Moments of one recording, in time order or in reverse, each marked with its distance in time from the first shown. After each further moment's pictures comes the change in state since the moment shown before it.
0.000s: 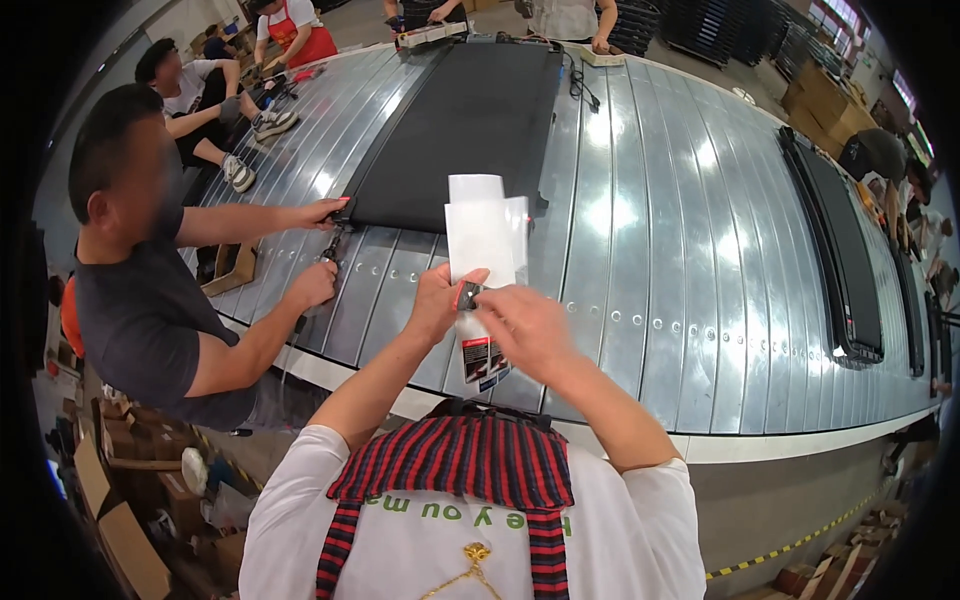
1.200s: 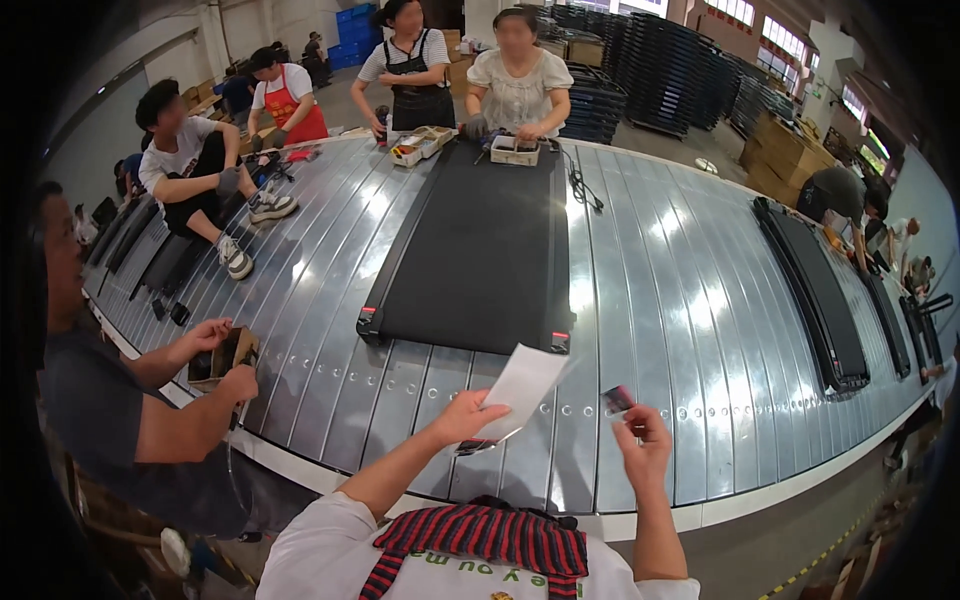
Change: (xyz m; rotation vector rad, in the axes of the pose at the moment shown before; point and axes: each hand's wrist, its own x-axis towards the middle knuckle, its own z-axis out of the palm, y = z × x) left_hand 0.042 -0.016 -0.115 0.257 -0.465 -0.027; right_hand -0.025 0.018 0.023 0.226 0.587 0.542
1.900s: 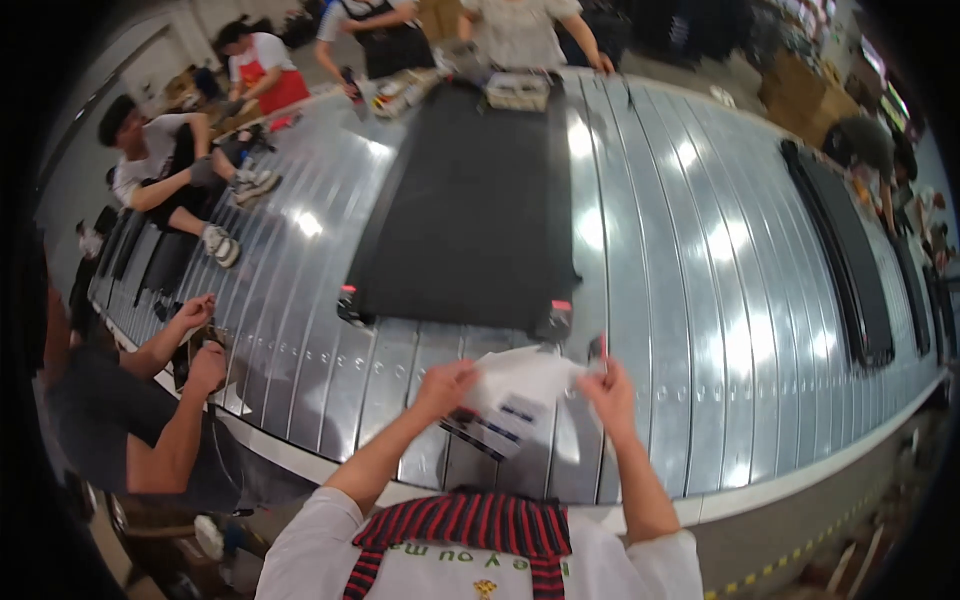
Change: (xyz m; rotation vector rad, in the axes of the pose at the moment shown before) left_hand 0.044 -0.057 -0.021 0.574 0.195 -0.050; right_hand 0.067 0.100 0.050 0.025 -0.188 0.418
